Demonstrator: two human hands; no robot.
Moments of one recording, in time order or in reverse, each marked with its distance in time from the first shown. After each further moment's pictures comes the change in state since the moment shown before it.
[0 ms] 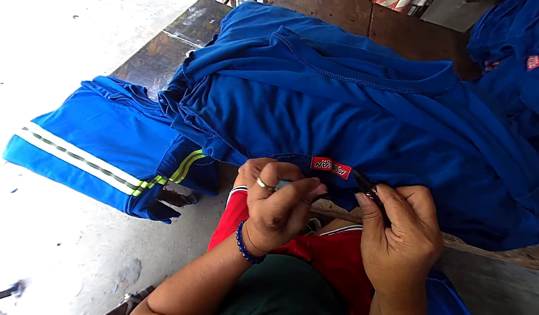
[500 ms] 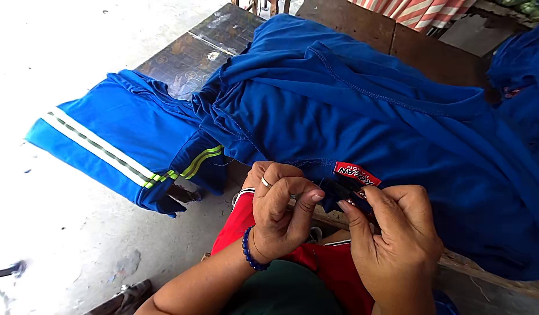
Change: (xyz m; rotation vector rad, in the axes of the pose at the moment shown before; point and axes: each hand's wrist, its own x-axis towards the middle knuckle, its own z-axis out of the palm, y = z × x) left_hand 0.001 -0.002 -0.014 -0.110 0.100 -0.123; right_hand 0.020 -0.030 0.013 -0.040 -0.119 -0.140
